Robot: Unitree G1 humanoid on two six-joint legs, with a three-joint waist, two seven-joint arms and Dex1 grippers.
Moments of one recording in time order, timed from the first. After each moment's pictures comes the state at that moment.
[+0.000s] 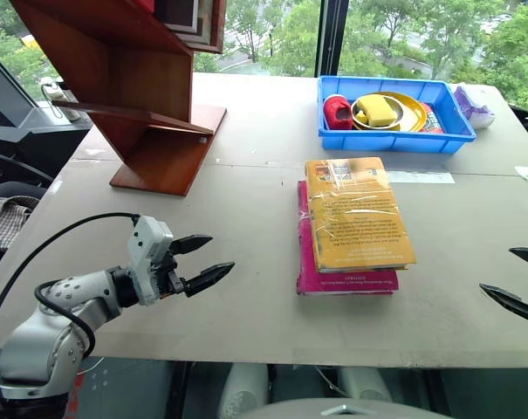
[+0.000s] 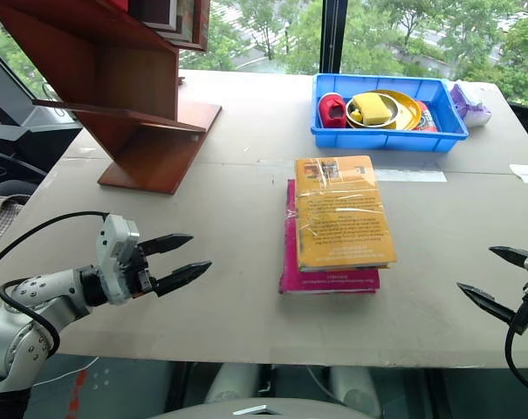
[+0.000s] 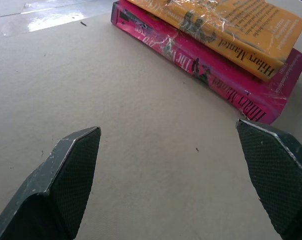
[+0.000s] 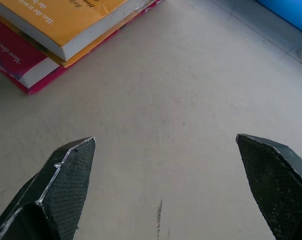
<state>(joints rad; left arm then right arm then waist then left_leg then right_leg) 0.15 0.76 0.31 -0.42 -0.65 0.56 -0.92 0.47 -0.85 -0.71 -0.36 0.46 0.34 1.06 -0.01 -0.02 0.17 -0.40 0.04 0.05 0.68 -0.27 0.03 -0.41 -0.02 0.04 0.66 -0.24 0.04</state>
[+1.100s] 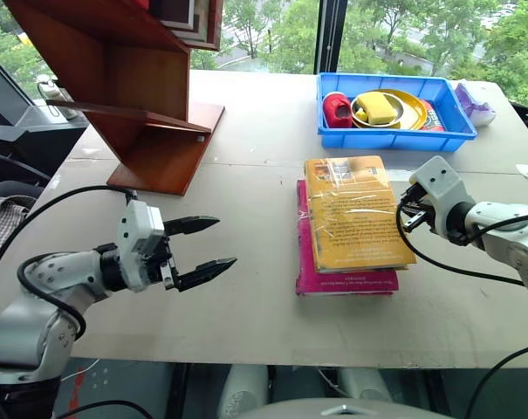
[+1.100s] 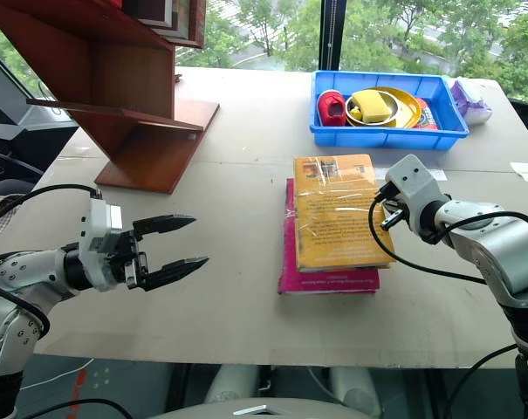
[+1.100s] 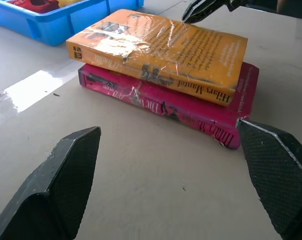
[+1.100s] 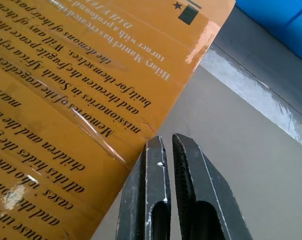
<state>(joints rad) 0.08 0.82 0.35 -0.43 -0.66 0.43 -1.09 -0.47 -0.86 0.12 -0.46 0.49 1.16 0.33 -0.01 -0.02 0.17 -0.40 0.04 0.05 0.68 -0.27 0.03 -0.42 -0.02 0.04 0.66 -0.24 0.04</state>
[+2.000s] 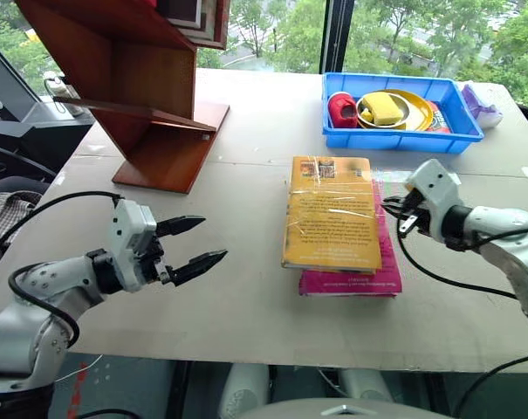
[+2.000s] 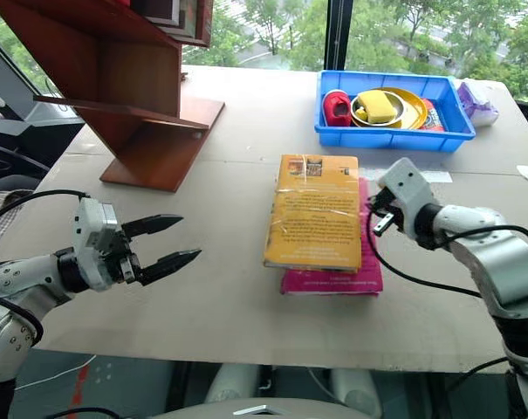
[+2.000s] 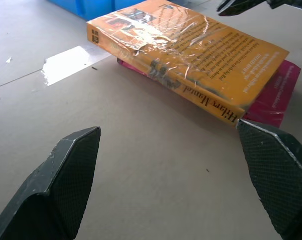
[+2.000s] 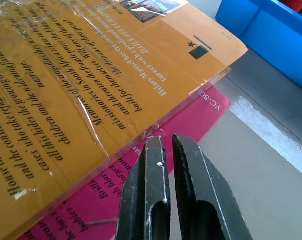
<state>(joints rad) 0.05 0.82 0.33 -0.39 -0.69 0.58 -0.93 -0.23 -0.82 -0.15 -0.49 0.47 0.81 0.68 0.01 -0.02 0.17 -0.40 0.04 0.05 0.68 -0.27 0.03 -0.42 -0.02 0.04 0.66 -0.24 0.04</state>
